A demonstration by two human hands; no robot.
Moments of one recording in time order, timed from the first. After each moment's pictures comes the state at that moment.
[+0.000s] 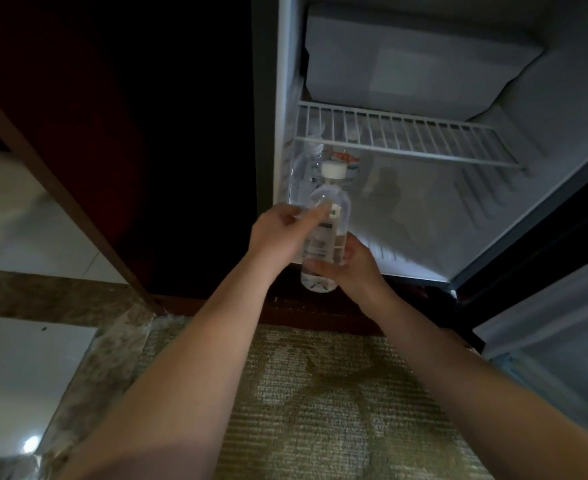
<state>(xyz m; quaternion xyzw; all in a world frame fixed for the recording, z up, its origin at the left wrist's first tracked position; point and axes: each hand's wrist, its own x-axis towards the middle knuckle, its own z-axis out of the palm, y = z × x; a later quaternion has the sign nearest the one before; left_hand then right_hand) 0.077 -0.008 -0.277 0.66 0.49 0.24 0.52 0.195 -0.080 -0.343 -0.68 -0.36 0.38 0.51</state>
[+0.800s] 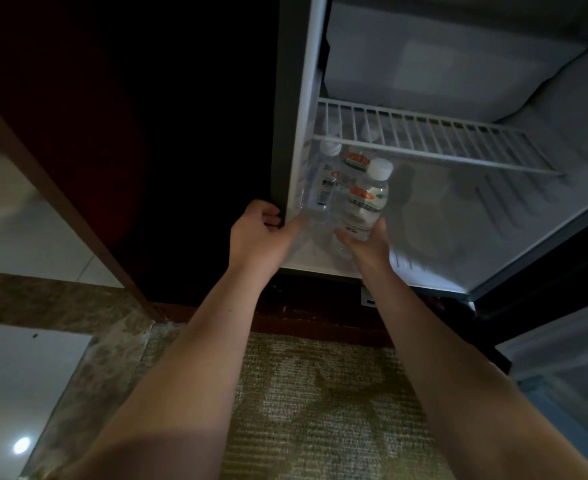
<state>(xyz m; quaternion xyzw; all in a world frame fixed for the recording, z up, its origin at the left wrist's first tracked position) 0.057 0.016 -0.294 0.64 0.53 0.33 0.44 0.241 -0.009 -0.394 -0.74 -0.25 0.23 0.58</state>
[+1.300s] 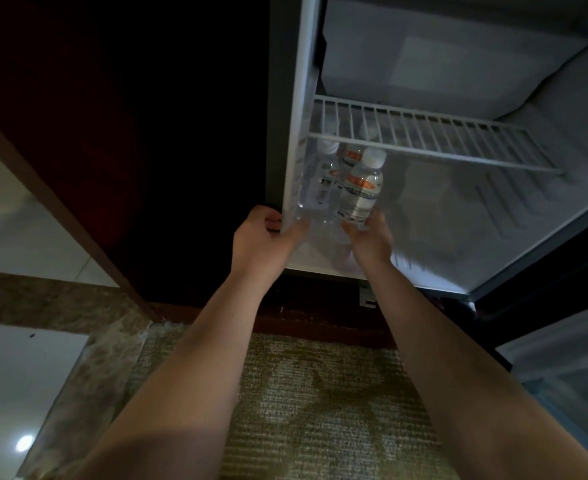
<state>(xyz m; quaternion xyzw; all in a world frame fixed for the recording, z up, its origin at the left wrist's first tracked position) 0.062 0.012 -0.300 0.65 0.52 0.32 0.45 0.255 0.003 -0.395 -0.81 -0.27 0.17 0.50</state>
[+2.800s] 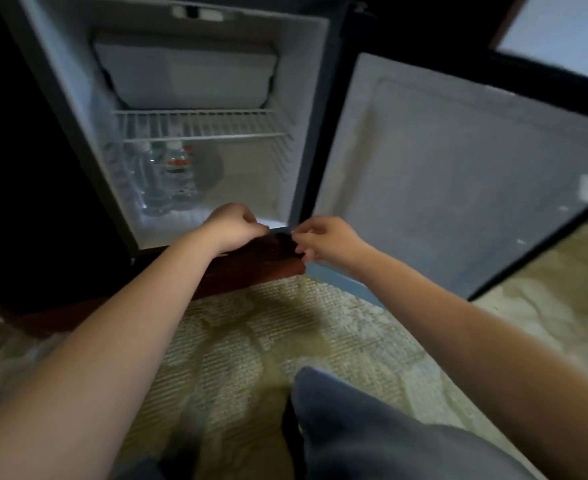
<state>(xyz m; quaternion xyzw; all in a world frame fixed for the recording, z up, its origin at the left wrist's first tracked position) 0.133 -0.155 -0.206 0.85 0.33 0.00 0.41 0.232 -0.309 -0.210 -0.82 -0.26 0.32 0.40</state>
